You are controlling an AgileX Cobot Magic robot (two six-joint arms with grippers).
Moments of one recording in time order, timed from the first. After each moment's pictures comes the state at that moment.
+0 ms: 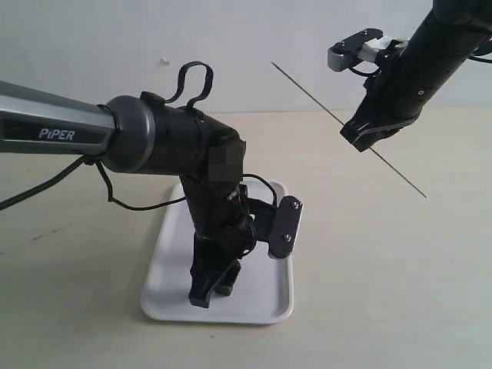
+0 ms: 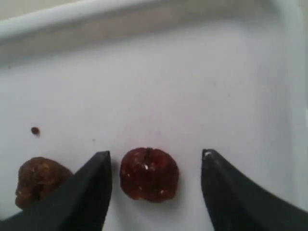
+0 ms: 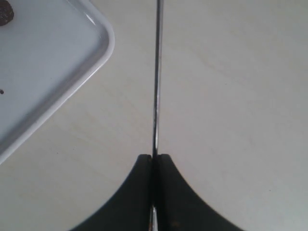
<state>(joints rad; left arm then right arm) -0.79 2.15 -1.45 -0.03 0.83 1.11 0.05 1.92 -1.49 0.23 0.92 -0.62</state>
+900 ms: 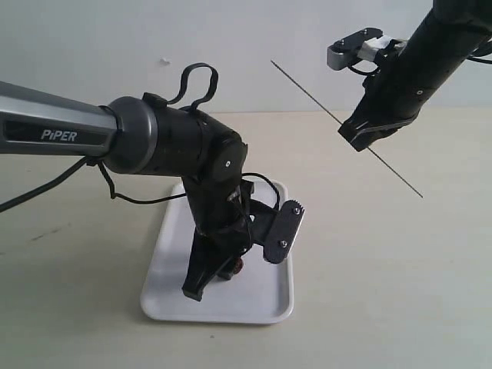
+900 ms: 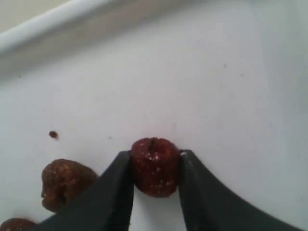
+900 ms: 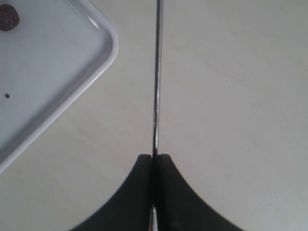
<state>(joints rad) -0.79 2.16 -1.45 0.04 0.80 1.19 0.05 1.92 -1.49 0.25 0.92 -0.62</state>
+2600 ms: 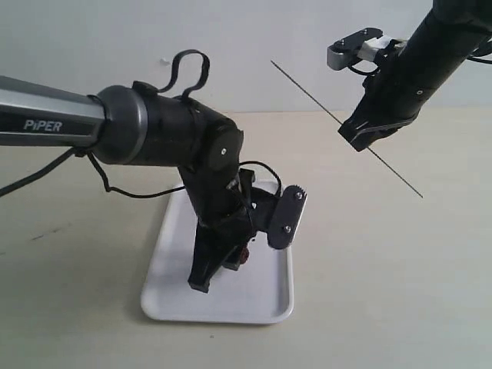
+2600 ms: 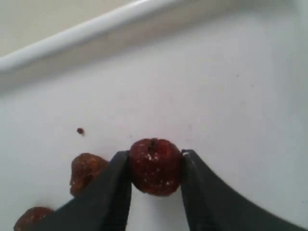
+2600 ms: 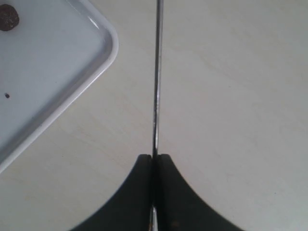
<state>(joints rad) -0.79 2.12 -1.45 0.00 0.78 1.19 0.05 1.92 -1.49 0.25 0.92 -0.62</state>
